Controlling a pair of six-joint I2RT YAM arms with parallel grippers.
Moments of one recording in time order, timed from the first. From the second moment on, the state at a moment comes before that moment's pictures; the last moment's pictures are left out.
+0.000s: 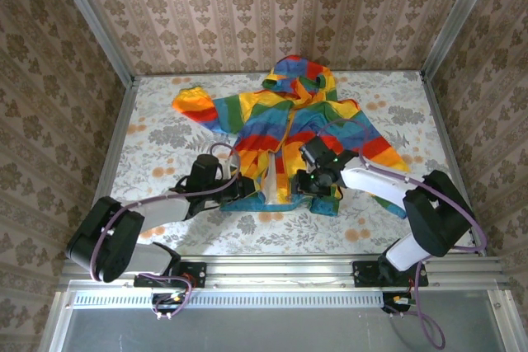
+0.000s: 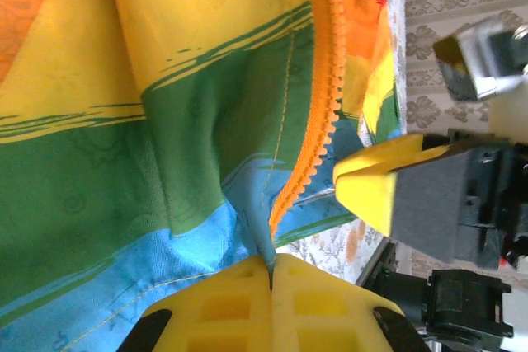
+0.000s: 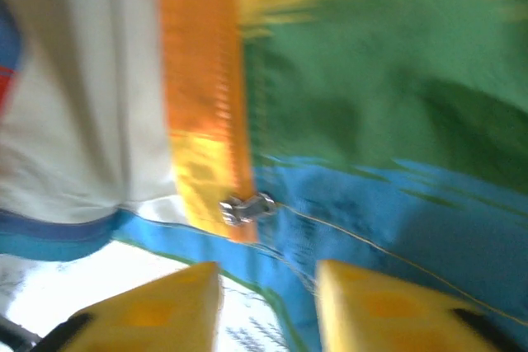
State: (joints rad) left arm -0.57 1.34 0.40 0.31 0.64 -0.90; right arm 0.62 1.54 0.89 -0.55 -0.21 0.72
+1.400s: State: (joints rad) left arm -0.62 1.41 0.42 0.30 0.58 -0.88; right arm 0.74 1.83 1.15 -0.79 -0.01 0.58
